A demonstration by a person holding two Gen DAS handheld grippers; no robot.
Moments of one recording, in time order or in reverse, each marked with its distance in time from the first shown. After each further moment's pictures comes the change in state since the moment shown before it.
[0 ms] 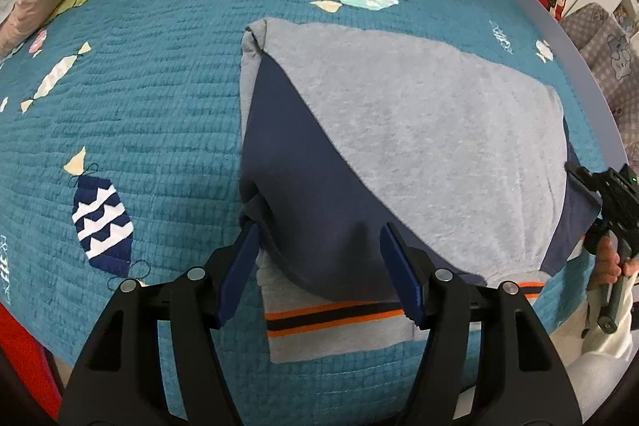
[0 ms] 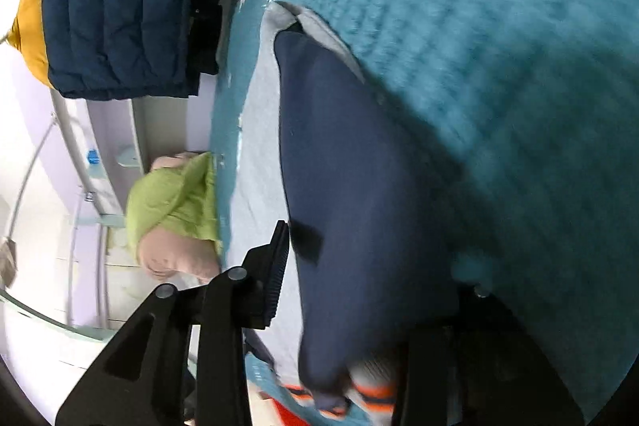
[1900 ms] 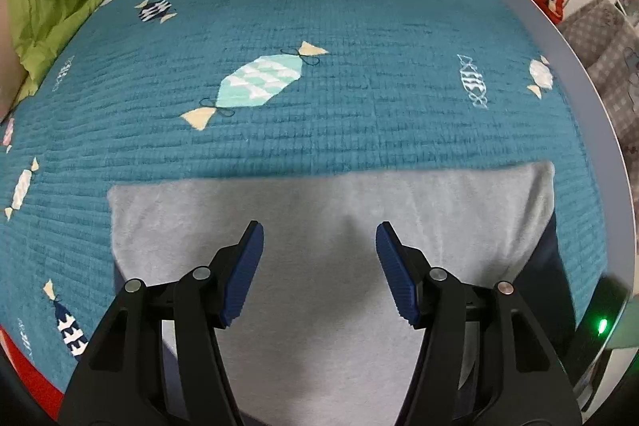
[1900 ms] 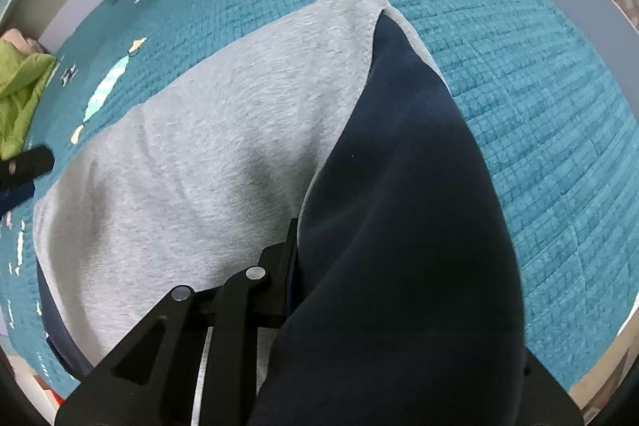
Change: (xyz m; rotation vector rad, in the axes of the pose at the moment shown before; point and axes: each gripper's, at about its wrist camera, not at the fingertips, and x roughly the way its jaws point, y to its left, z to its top) left arm 0.051 -0.146 0.157 0.077 0.026 0.045; right arm 0.096 0.107 -0.045 -0.499 -0.113 -0.888
